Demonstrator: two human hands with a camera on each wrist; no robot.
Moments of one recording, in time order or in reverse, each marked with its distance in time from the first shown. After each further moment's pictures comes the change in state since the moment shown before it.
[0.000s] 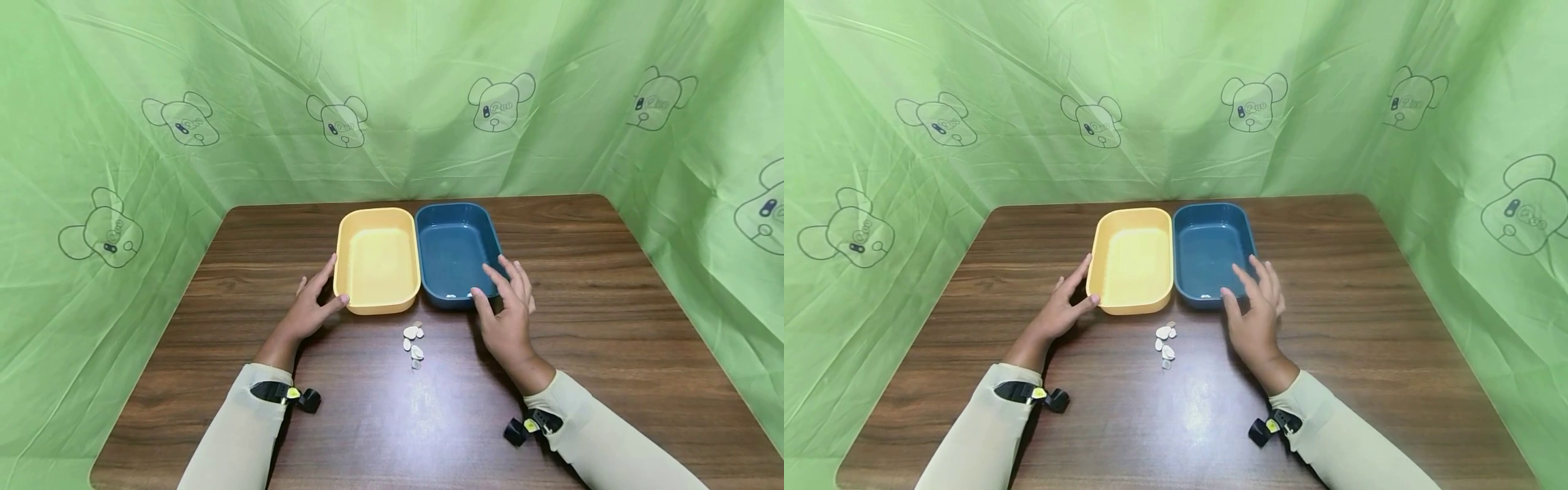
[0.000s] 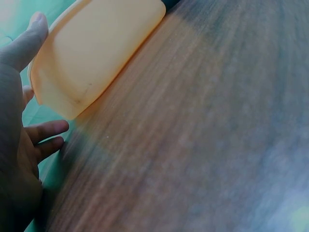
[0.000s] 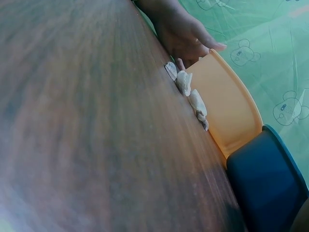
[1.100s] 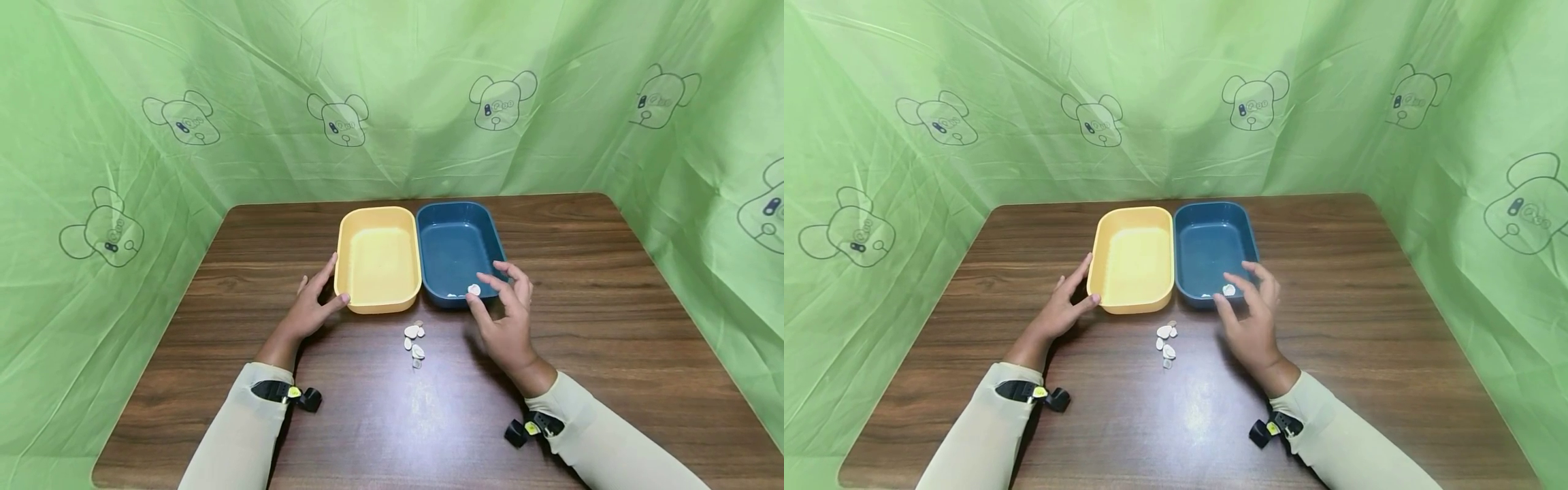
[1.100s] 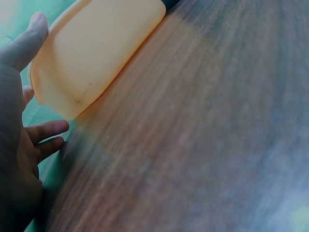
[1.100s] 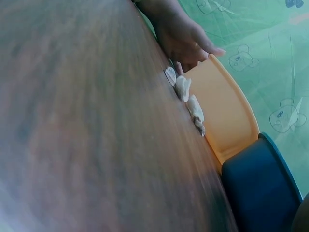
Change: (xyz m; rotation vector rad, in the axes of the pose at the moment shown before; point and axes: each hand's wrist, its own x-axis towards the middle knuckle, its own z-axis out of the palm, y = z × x) left_hand 0.000 0.000 0.000 -0.008 0.002 0.009; right_hand -0.001 -0.006 -0.001 0.157 0.031 -0.167
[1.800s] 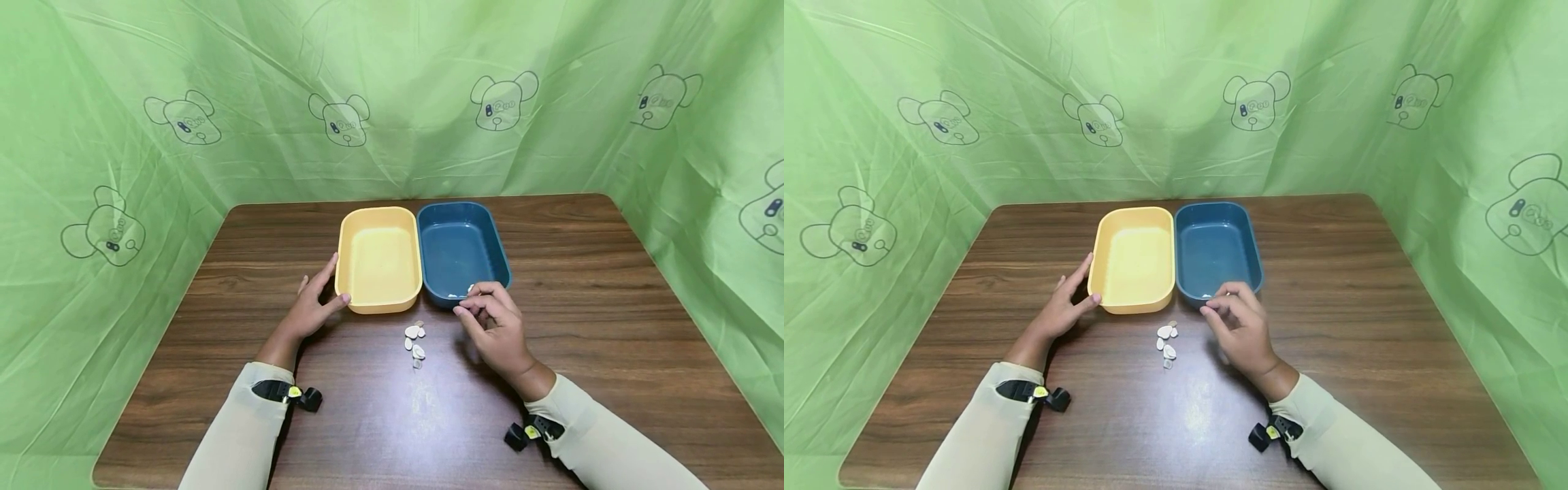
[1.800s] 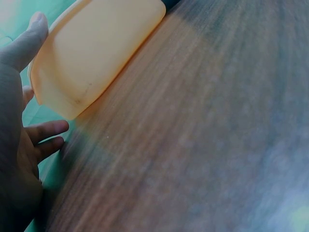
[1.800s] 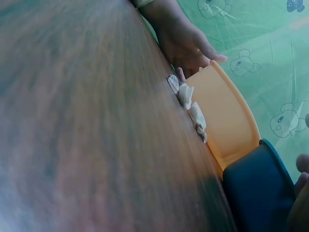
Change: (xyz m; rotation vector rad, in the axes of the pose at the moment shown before) left_hand -0.001 -0.001 0.000 -0.017 0.017 0.016; right_hand -0.004 -0.004 0.004 0.220 -0.145 -0.118
